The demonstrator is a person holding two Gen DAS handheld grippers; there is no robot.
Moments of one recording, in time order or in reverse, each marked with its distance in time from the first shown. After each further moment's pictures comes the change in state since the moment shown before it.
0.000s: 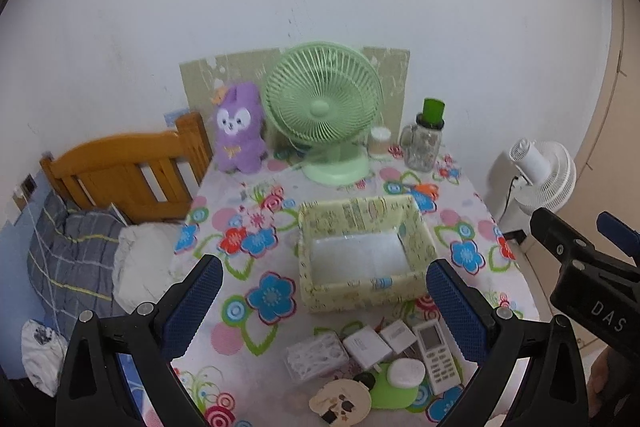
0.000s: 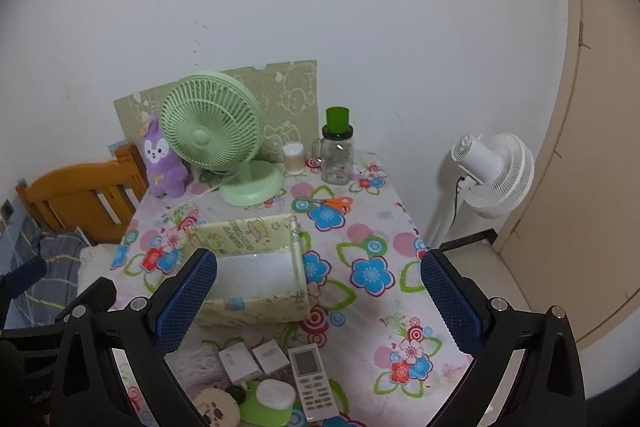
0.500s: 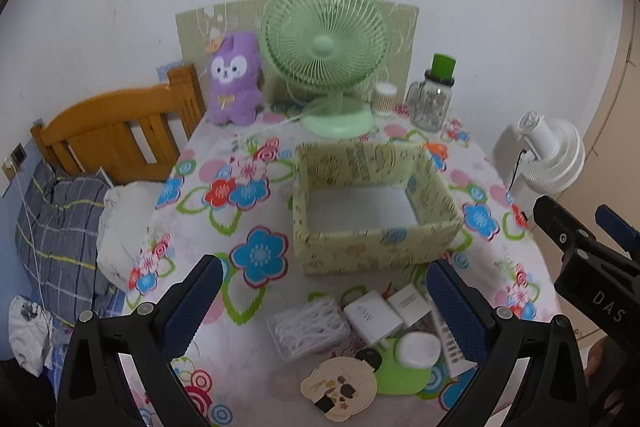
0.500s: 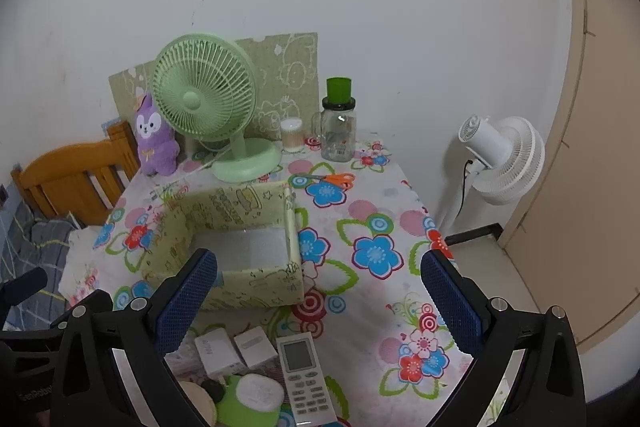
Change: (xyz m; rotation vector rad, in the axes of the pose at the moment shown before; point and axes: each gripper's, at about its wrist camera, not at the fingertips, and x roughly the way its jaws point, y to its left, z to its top) left arm 0.051 0.005 -0.053 -0.029 0.093 -0.006; right arm 0.046 -0.002 -0.053 -0.032 0.003 0.014
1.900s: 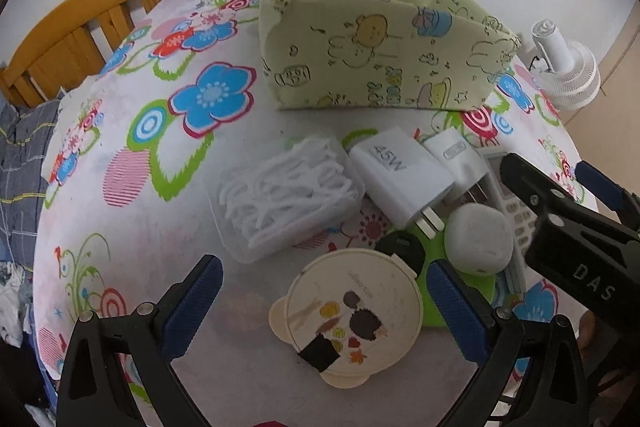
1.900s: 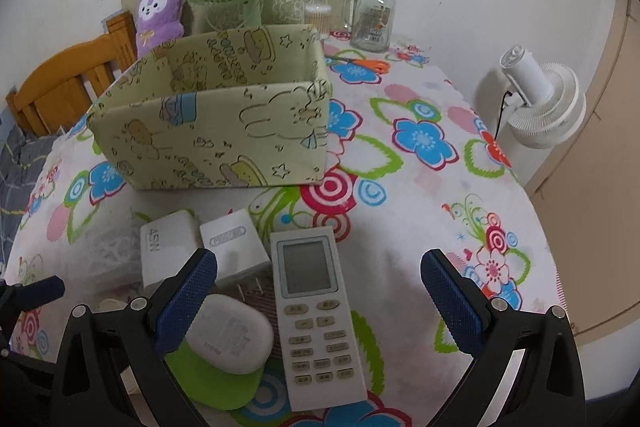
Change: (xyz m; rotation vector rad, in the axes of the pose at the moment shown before) left arm 0.104 0.002 -0.110 0.002 0.311 -0.075; right arm 0.093 0.021 -0.108 -0.096 0.226 0.024
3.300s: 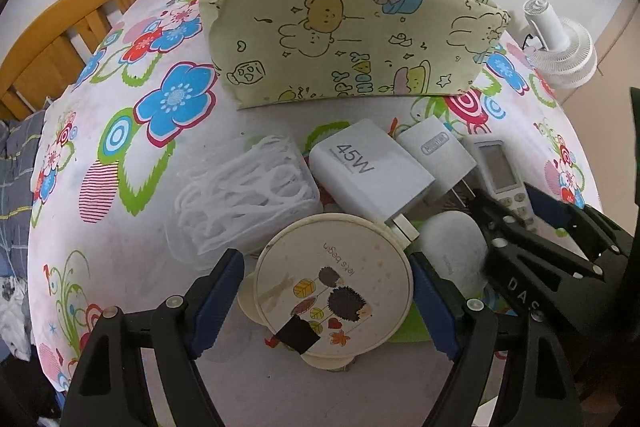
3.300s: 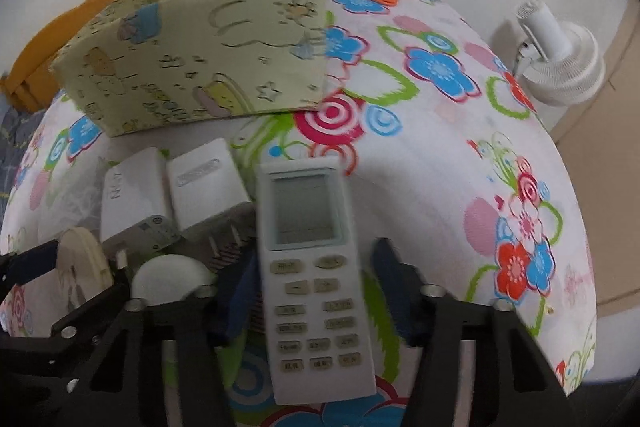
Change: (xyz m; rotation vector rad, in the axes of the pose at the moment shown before) left arm 0.015 -0.023 0.013 0.047 0.058 0.006; right arm 0.037 -0.006 -0.017 -0.013 0.177 0.027
